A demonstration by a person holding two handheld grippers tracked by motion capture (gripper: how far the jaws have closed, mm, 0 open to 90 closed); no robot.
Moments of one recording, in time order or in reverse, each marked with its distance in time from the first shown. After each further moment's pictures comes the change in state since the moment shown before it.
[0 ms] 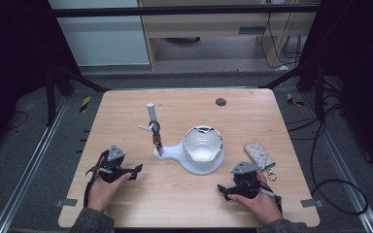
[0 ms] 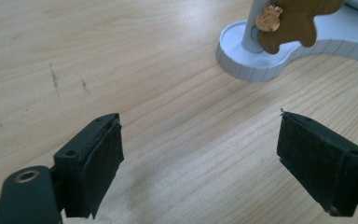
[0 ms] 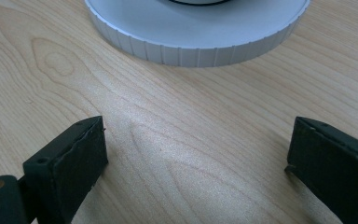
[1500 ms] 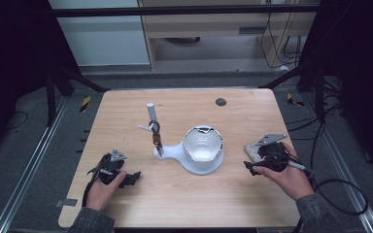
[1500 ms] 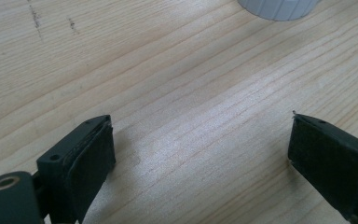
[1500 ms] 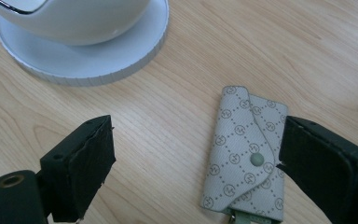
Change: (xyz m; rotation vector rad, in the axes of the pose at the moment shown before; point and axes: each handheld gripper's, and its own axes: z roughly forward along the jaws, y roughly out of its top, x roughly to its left) left arm 0.004 -0.012 0.009 0.131 0.007 0.005; right arm -0.071 0.056 -0.071 0.129 -0.140 -0.019
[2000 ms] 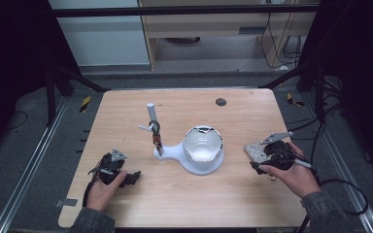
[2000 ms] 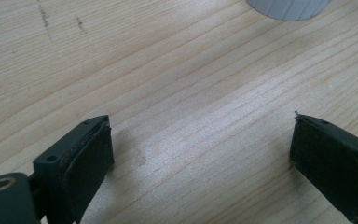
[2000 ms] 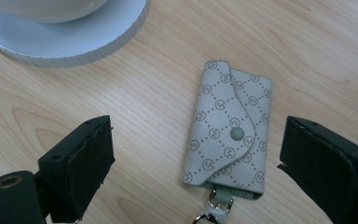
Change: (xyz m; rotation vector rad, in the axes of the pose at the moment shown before) left arm 0.000 0.000 0.001 0.013 0.025 0.001; right arm -0.016 -0.007 -0.002 0.066 0.002 0.031
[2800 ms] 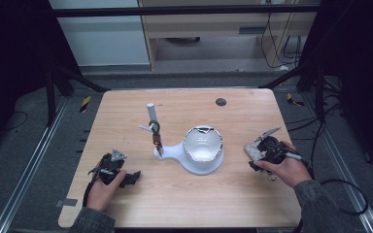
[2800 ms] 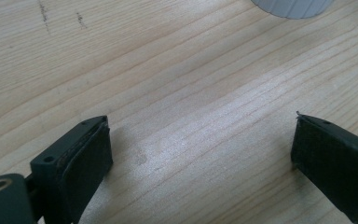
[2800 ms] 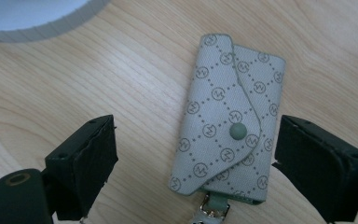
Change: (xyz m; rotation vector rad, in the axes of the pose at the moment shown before) left arm 0.001 -0.001 0.002 -0.001 -0.003 -0.013; right arm -0.010 0.011 0.033 0.172 -0.003 0.016
